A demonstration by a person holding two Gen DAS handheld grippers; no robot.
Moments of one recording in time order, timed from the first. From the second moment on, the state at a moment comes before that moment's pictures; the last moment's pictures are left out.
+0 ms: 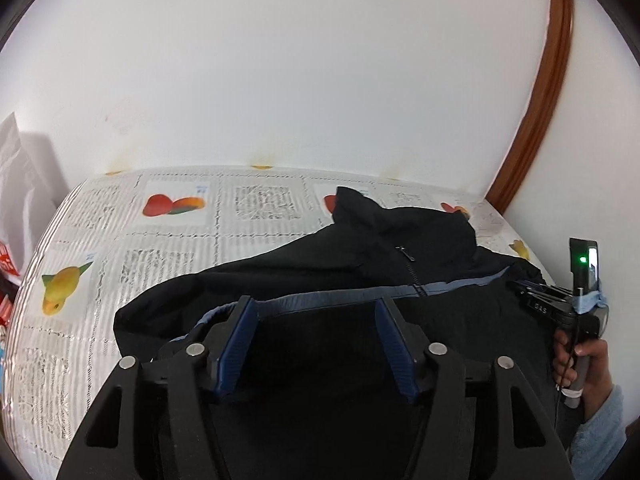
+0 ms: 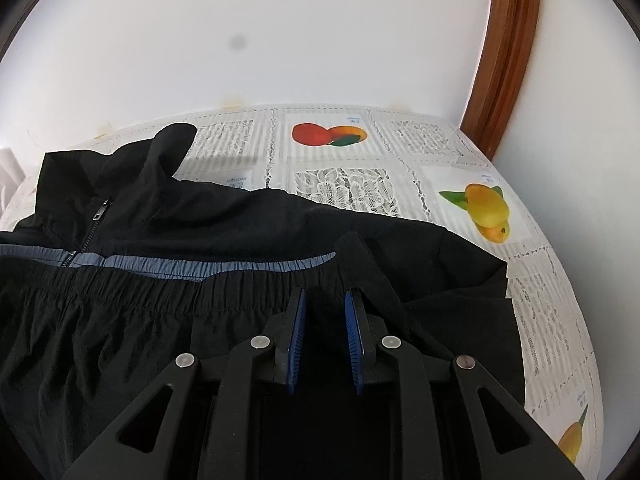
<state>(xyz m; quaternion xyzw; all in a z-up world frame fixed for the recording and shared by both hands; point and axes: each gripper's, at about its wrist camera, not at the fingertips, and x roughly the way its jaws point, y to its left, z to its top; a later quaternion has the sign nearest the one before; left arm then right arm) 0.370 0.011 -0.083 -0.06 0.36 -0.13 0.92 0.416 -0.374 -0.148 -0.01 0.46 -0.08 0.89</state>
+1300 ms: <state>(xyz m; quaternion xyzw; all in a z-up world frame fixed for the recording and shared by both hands) 0.382 0.024 -0.144 -0.04 0.43 -0.06 0.90 0.422 -0.415 -0.144 -0.01 0.45 -0.07 0.89</state>
